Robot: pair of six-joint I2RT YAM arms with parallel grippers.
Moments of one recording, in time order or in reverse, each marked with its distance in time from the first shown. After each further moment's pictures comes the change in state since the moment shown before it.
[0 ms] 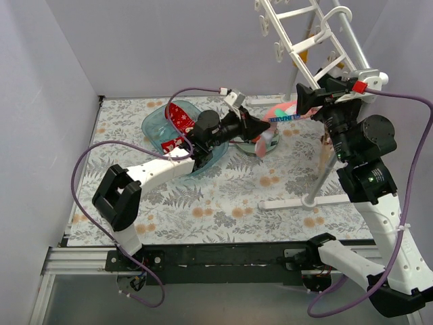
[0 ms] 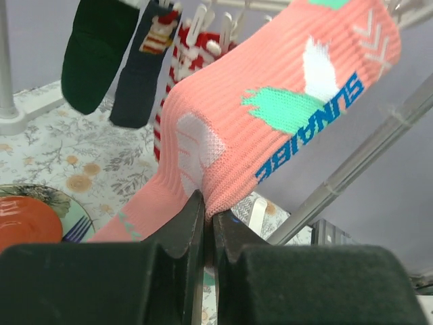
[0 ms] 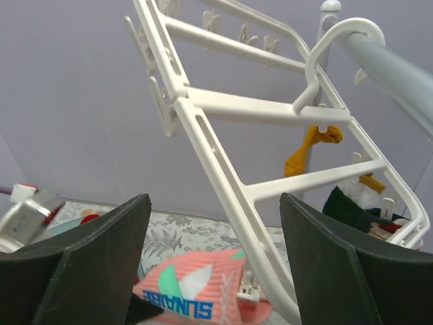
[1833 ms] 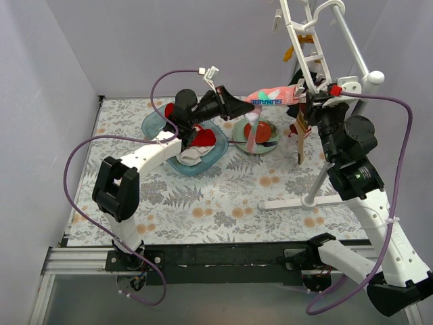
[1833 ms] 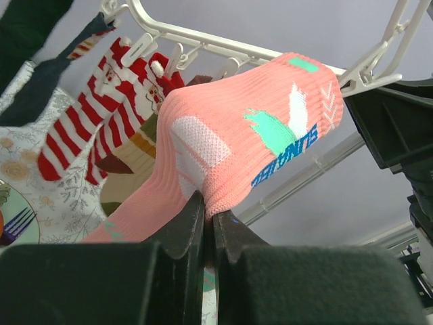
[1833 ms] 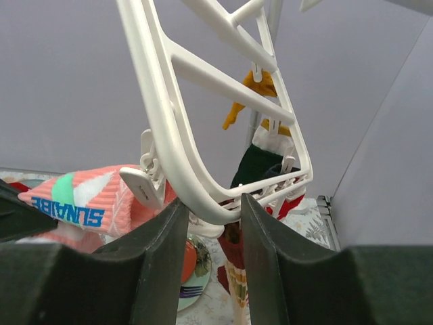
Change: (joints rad) left arm 0.237 0.059 0.116 0.039 0.303 -0.455; right arm 0.004 0.004 -0.125 0.009 0.134 -0.127
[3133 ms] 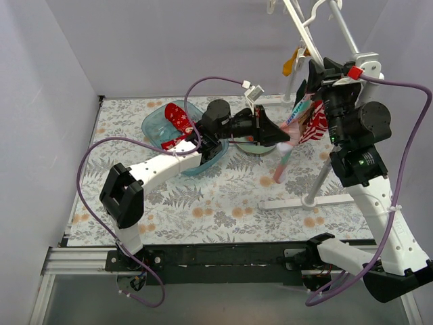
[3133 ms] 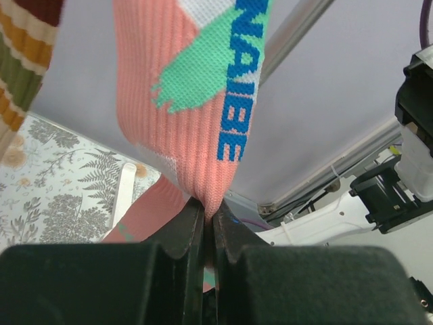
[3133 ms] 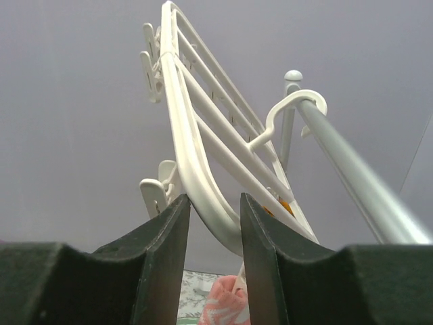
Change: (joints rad) left arm -0.259 -0.007 0.092 -0.159 0.058 0.166; right arm -0.001 0.117 0.190 0.170 -0.089 0.011
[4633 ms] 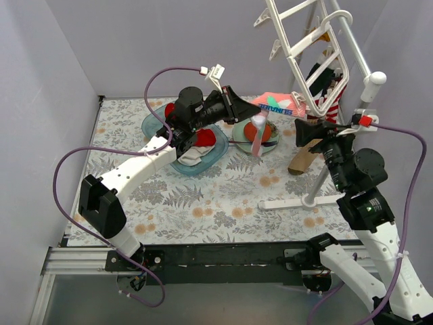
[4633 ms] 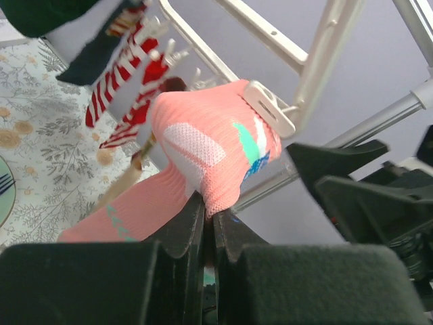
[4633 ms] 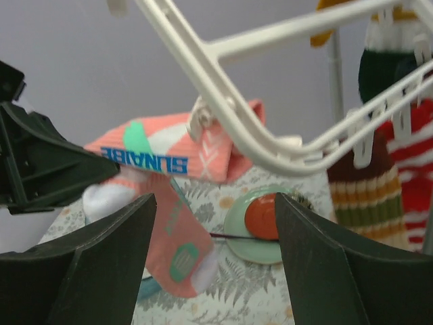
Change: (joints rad) left arm 0.135 -0.172 -0.026 -0.227 -0.279 -0.111; right arm 0.001 -0.352 -0.351 -0.266 -0.008 0.400
